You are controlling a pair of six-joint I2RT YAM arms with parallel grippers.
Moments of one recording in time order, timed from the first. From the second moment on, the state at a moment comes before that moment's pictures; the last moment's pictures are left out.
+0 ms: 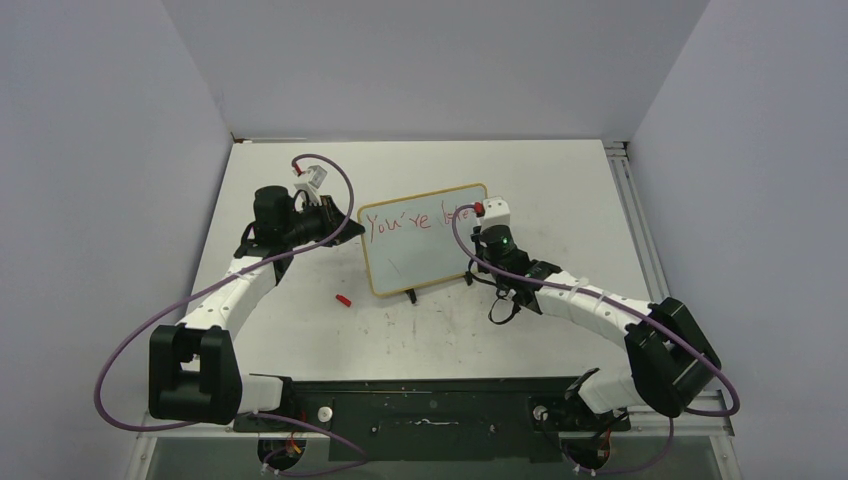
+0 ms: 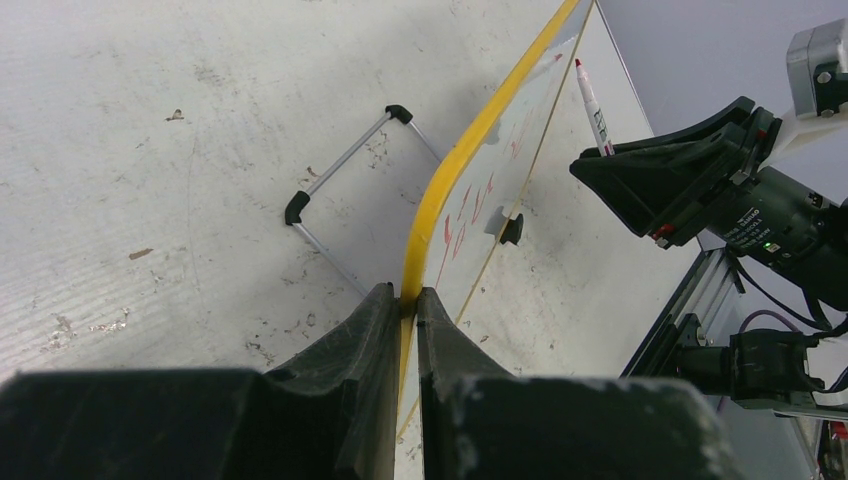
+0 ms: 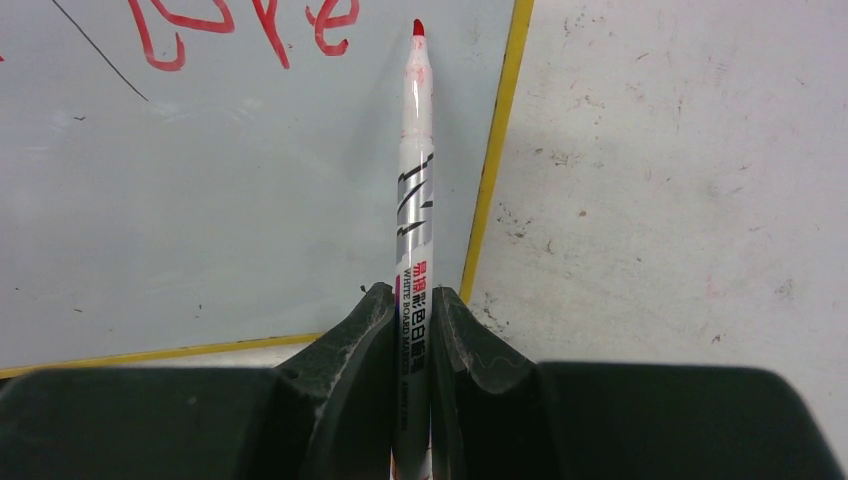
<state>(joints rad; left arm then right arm) -0.10 1.32 0.83 0.04 0.69 -0.40 0.67 1.38 0.75 0.03 0.39 0.19</state>
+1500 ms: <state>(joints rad) -0.10 1.32 0.83 0.04 0.69 -0.40 0.66 1.41 0.72 0.06 0.36 0.17</state>
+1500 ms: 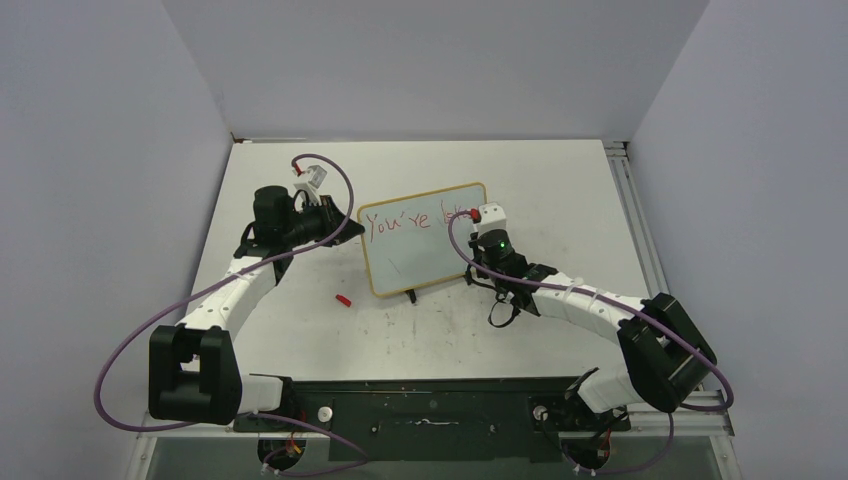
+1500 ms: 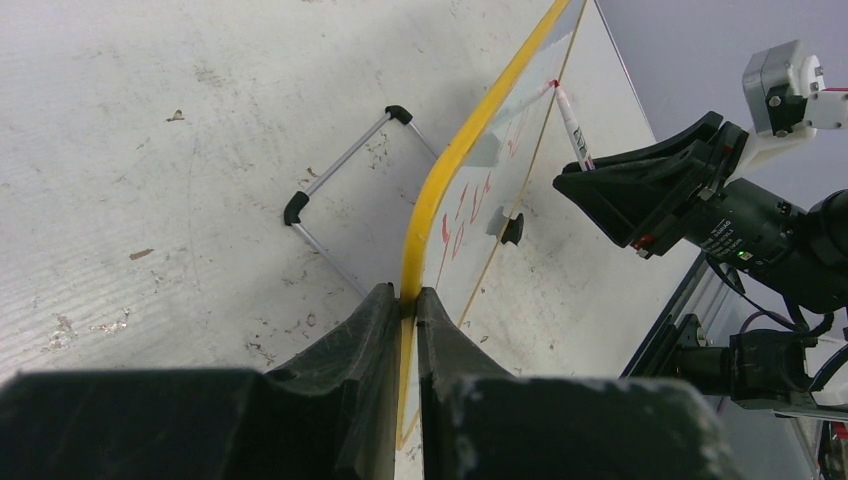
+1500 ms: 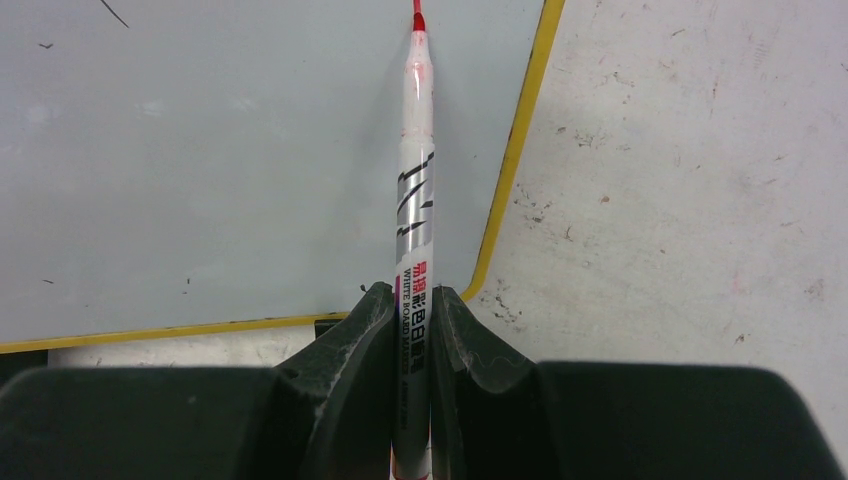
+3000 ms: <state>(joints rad) -0.10 1.32 0.83 0.04 0.70 -0.40 0.64 1.45 0.83 0.04 0.38 0.13</state>
